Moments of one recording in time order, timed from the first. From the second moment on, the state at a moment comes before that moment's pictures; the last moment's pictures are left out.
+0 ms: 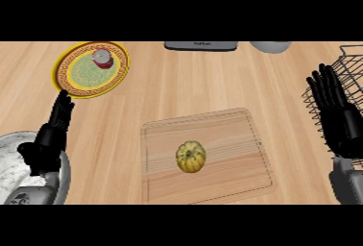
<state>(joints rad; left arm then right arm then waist) -0.07 0.28 -0.03 -1.47 0.04 0.24 -0.08 -0.18 -0.36 -0.01 -1.52 -0.24 -0.03 -0.19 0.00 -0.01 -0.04</state>
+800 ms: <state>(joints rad) -0.14 0.33 -0.11 -1.50 0.05 0.15 0.20 -0.22 -0.04 0.45 -1.56 0.37 -0.53 -0.18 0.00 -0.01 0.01</state>
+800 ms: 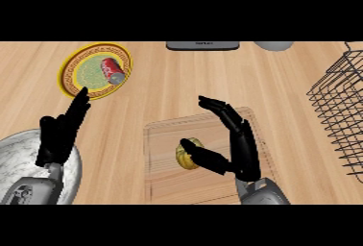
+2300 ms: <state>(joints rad) -0.15 0.36 -0.11 -1.49 0.06 0.14 0.27 -0.46 -0.03 0.71 -1.91 0.76 0.29 1.18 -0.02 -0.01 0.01</state>
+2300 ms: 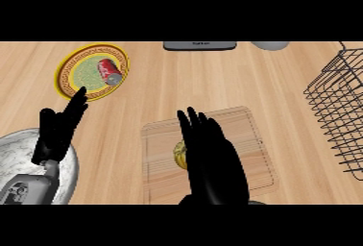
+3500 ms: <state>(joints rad) -0.19 0.34 -0.09 -1.45 0.05 0.11 0.24 -0.40 -0.02 0.70 -1.76 0.87 0.27 1.12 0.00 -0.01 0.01</state>
